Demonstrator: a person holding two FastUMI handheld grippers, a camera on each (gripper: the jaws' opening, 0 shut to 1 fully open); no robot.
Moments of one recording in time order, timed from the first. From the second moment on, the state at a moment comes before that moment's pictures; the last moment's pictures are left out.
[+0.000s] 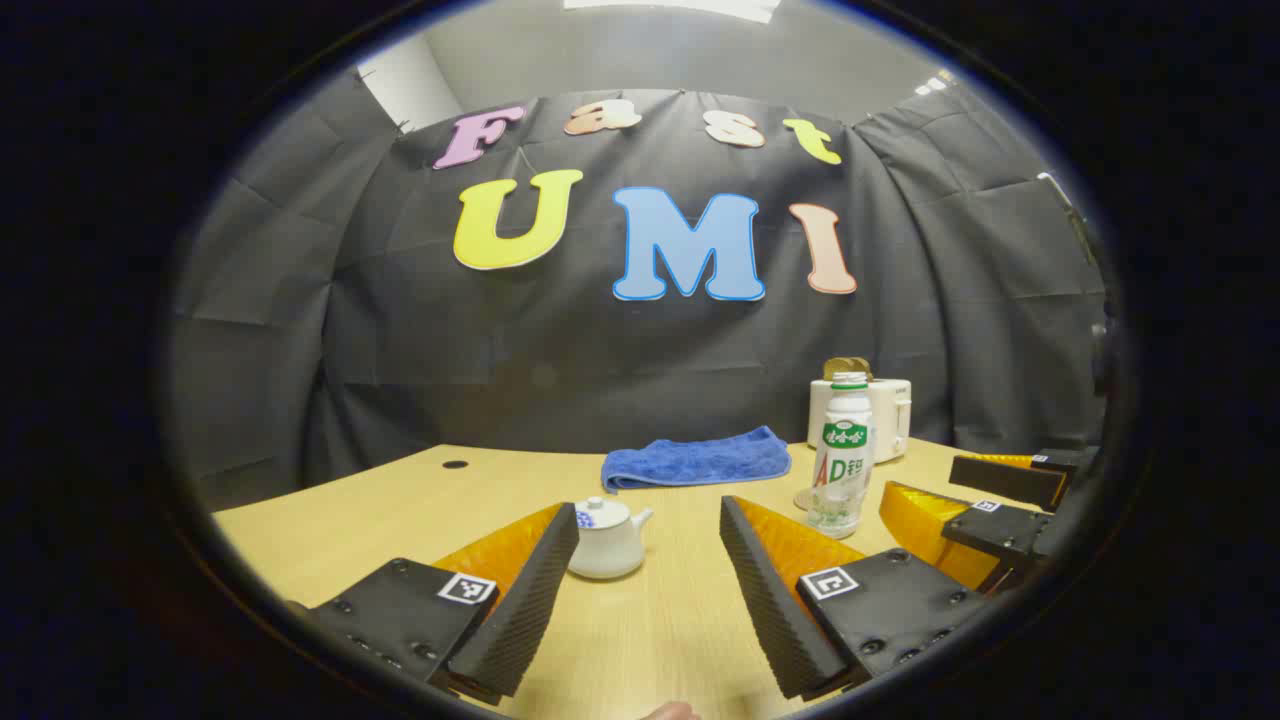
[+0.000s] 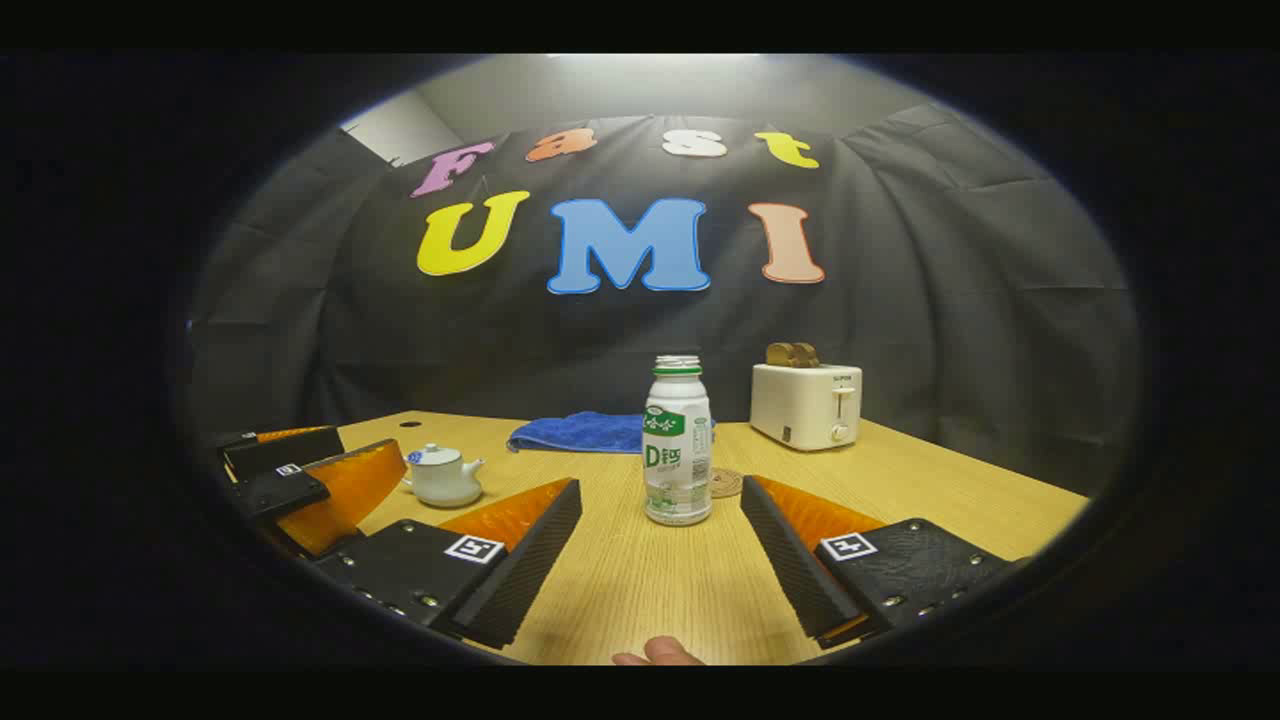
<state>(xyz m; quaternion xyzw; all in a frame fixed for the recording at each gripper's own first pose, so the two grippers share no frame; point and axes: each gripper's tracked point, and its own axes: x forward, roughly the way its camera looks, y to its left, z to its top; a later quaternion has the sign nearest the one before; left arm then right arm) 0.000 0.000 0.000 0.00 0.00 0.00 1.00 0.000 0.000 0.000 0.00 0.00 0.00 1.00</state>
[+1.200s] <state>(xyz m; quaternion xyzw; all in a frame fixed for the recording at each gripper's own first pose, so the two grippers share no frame) 0.016 0.017 0.003 0.01 -0.02 0.02 1.00 0.012 0.001 0.008 -0.02 -0.01 0.00 1.00</state>
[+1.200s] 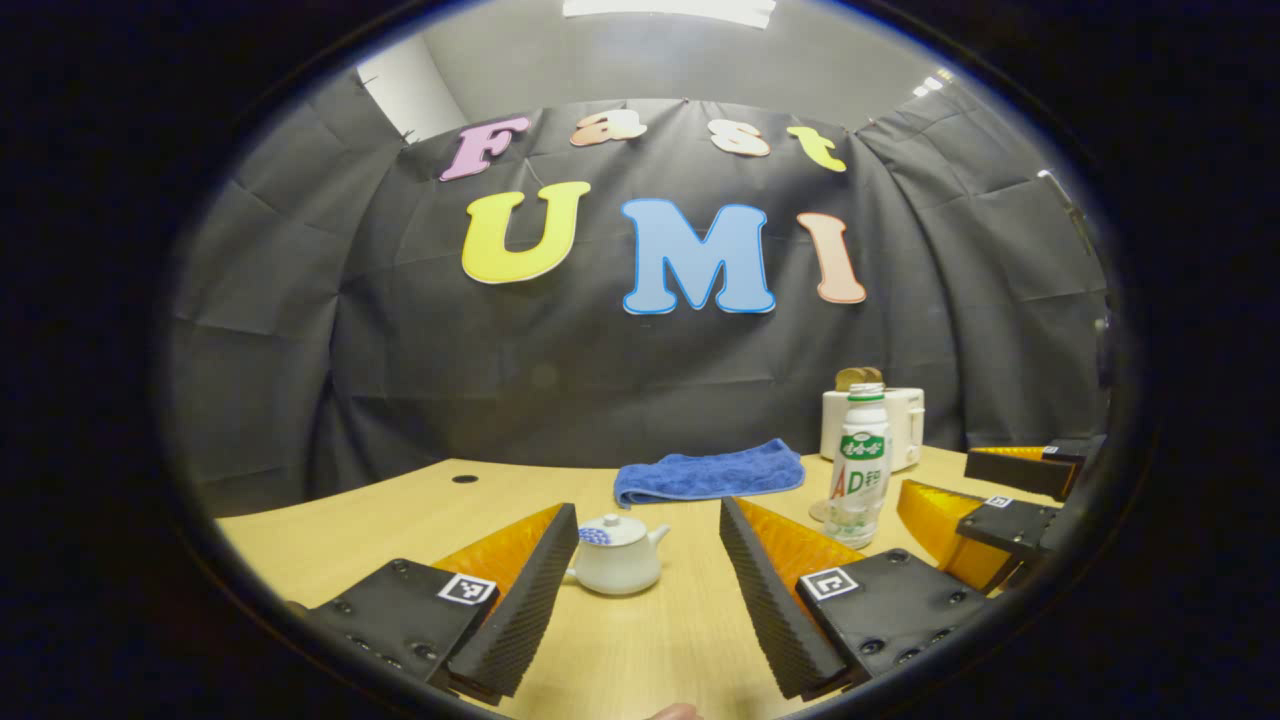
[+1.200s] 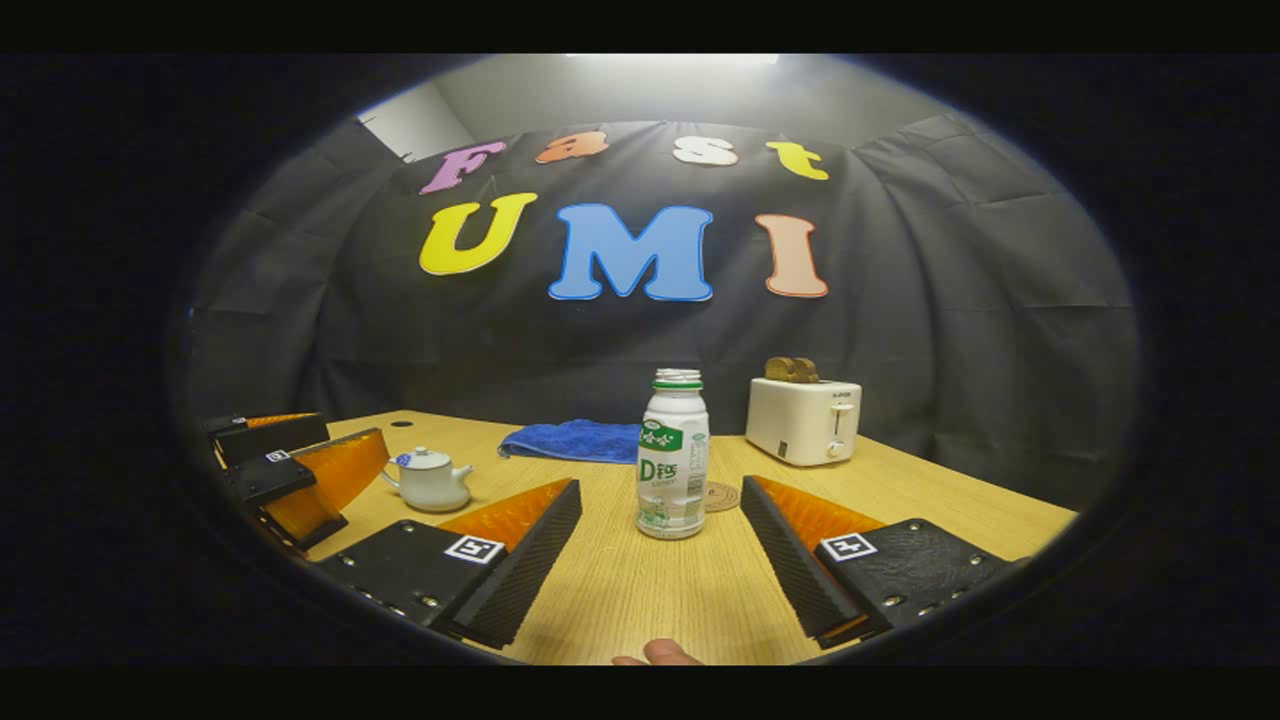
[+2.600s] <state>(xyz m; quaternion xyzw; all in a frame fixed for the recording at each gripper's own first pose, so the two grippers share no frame) 0.153 0.044 -0.048 0.03 0.08 -0.01 1.00 0.027 -0.014 0.018 0.01 -0.02 0.00 1.00</state>
